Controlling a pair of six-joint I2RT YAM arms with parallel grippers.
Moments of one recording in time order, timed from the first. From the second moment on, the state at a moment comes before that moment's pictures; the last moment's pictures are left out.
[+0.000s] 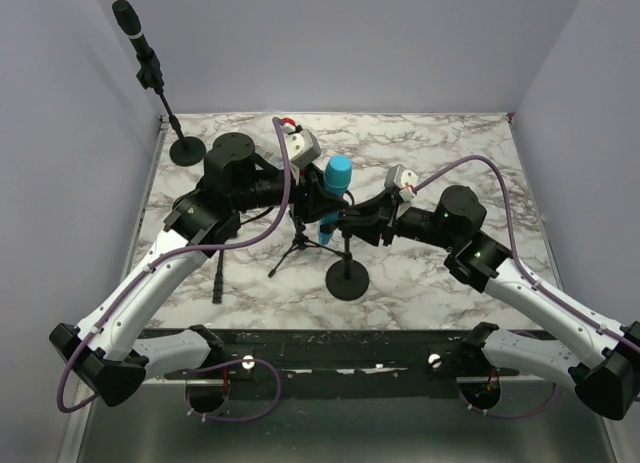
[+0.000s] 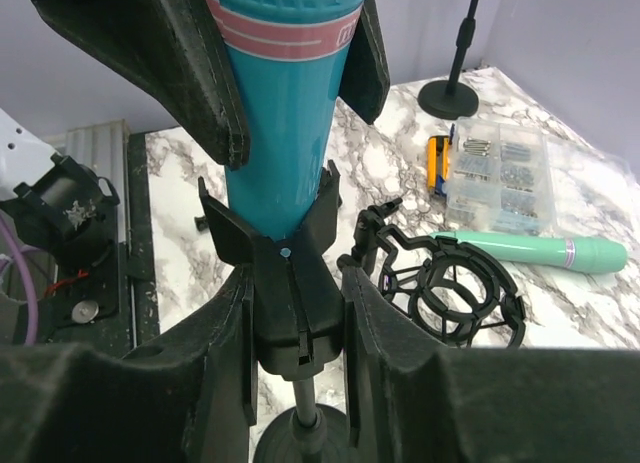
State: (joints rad) left arm -0.64 1.14 1.31 -0.30 0.69 -0.06; right arm 0.72 1.01 0.83 0.18 -0.53 -0.04
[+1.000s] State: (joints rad) left arm -0.61 0.75 1.13 -0.22 0.20 -0.10; right arm 0.73 0.92 0.79 0.13 -0.29 0.03
